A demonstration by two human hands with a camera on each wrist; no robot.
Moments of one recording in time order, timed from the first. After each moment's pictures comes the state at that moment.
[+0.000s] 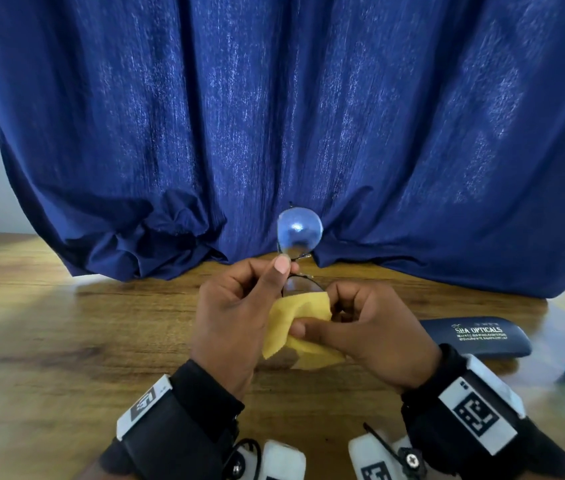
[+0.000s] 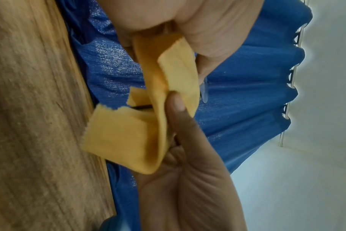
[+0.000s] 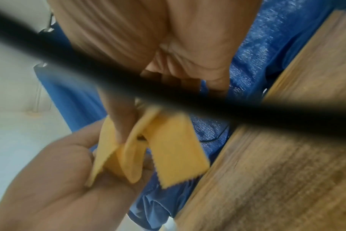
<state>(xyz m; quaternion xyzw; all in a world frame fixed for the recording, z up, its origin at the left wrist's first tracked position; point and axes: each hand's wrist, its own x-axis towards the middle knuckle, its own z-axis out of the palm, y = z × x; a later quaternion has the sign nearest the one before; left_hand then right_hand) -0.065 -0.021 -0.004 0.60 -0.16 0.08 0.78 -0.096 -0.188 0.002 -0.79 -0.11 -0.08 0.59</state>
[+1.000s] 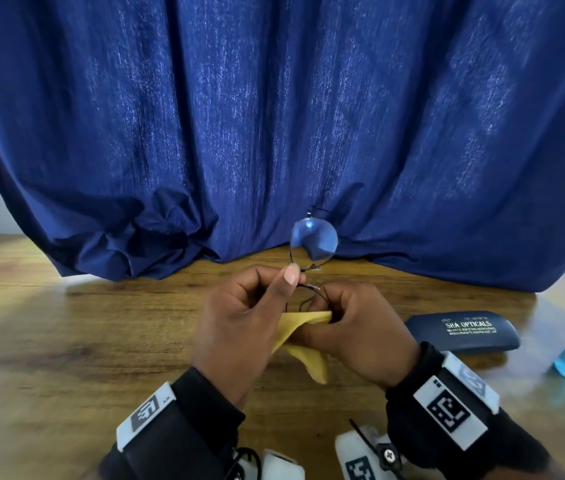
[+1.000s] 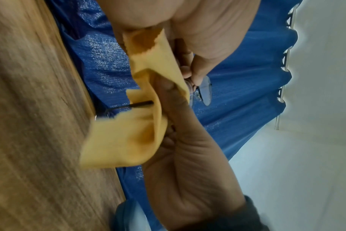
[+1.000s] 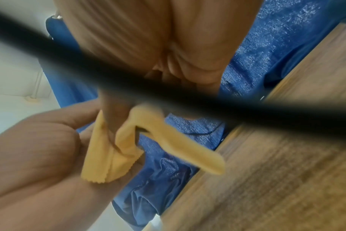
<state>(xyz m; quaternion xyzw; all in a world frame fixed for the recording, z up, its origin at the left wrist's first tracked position) -0.073 -0.029 -0.007 0.67 -0.19 0.12 0.71 -0.094 -0.187 -0.004 -0.83 -0.09 -0.09 0.54</state>
